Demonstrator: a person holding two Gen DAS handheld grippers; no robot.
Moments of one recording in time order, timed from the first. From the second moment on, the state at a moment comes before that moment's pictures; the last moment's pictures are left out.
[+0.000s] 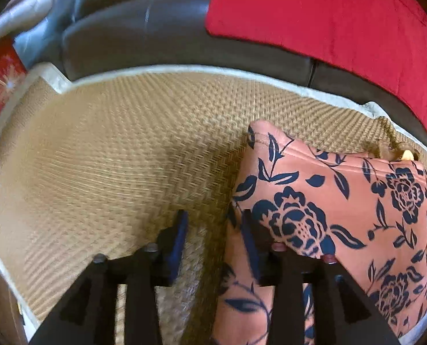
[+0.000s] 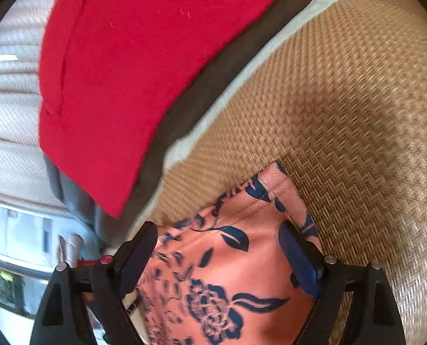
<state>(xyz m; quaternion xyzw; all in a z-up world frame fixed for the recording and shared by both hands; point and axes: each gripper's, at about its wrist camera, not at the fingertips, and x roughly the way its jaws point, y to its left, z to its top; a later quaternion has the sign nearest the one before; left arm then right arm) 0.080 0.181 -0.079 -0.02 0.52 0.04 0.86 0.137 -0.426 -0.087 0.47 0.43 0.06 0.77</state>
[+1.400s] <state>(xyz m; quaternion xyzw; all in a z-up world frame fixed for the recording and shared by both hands) -0.048 0.116 -0.027 0.00 0.46 0.02 0.89 -0.099 -0.370 -0.123 0.58 0.38 0.08 0.72</state>
